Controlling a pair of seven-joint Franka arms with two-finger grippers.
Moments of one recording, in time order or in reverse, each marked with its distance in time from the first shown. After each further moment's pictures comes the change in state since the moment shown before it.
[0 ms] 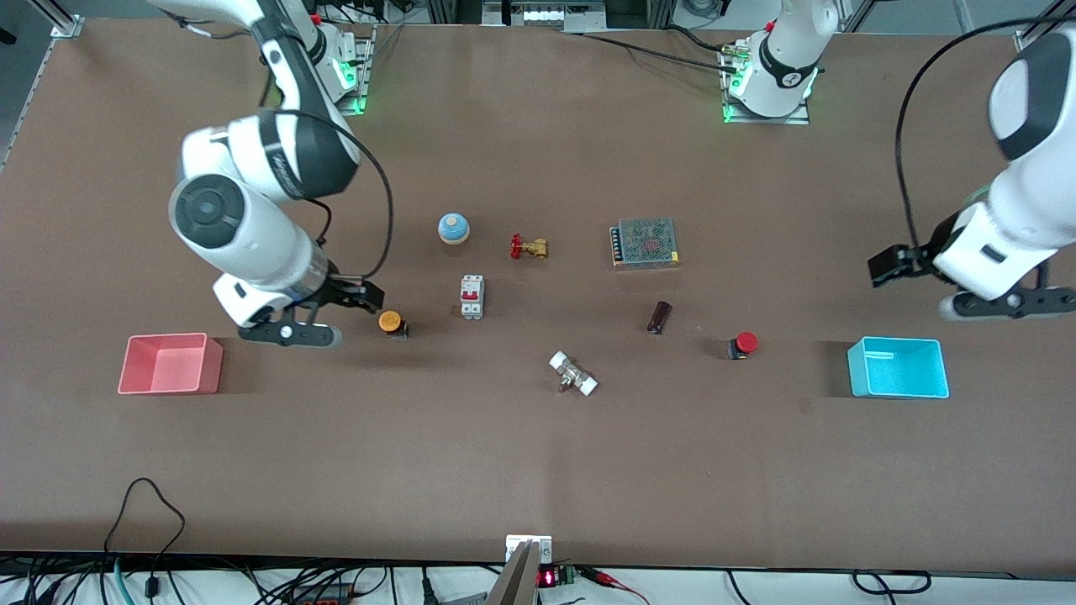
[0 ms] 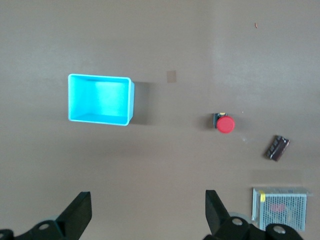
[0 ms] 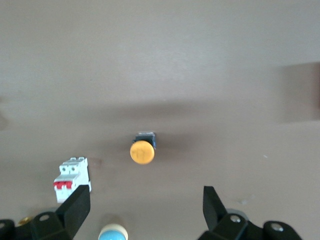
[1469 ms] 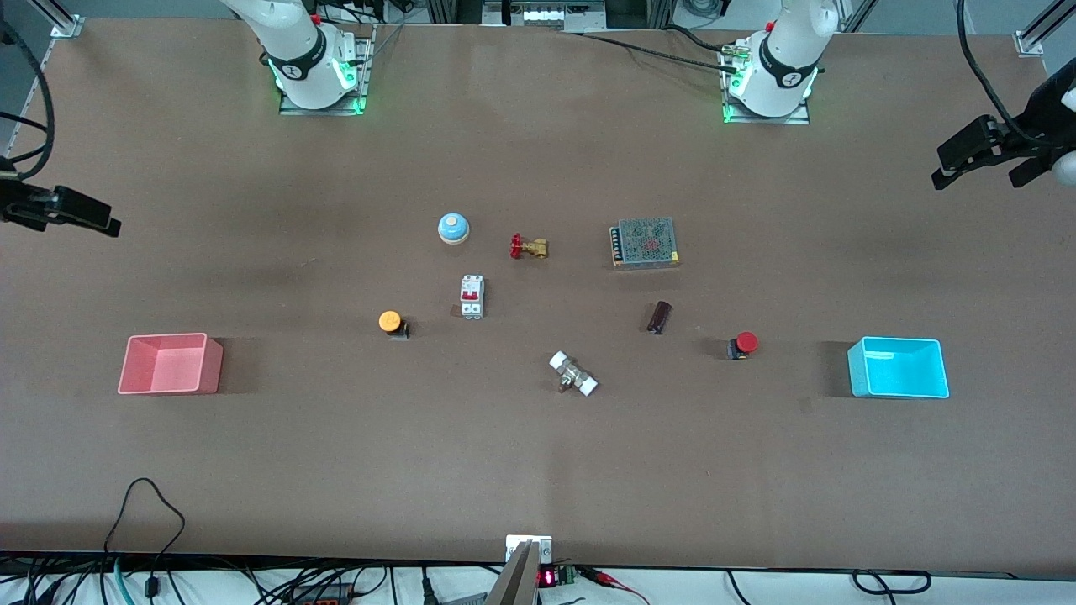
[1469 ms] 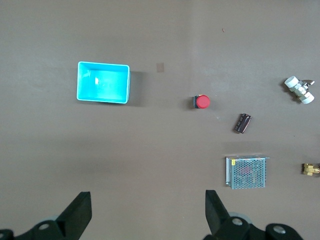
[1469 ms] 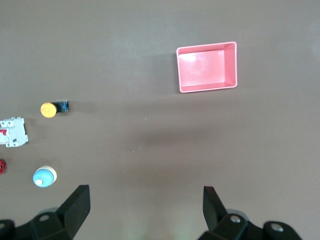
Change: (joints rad) left arm -0.029 -0.211 0.076 -0.002 -0.113 -0.147 0.054; right arm -0.418 -0.214 0.056 0.156 -0.083 -0.425 -0.371
